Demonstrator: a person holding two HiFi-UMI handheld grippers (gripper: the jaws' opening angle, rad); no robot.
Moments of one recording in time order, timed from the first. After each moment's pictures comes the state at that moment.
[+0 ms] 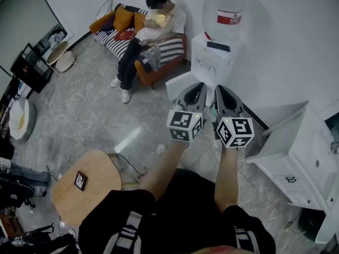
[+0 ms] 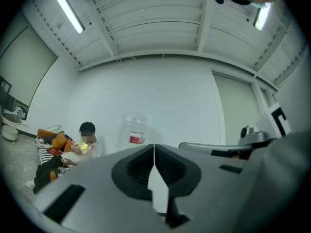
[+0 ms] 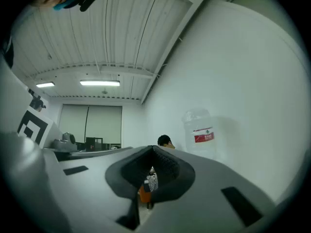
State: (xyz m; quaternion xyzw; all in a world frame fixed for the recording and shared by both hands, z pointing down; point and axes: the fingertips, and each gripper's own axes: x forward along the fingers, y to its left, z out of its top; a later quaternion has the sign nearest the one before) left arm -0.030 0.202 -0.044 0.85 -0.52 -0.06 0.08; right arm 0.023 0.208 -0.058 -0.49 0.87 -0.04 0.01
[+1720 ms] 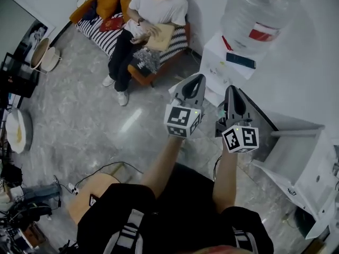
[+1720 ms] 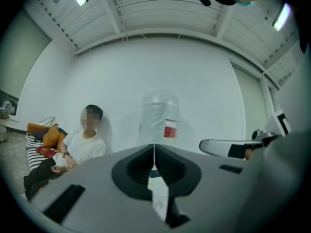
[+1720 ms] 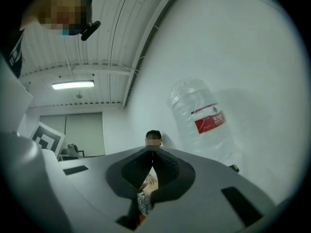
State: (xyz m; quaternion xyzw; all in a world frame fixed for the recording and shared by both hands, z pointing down) left arm -0.123 -0.118 0.052 0.86 -0.50 -0.01 0.12; right arm -0.028 -0.089 0.028 -0.55 0.82 -0.11 0.07
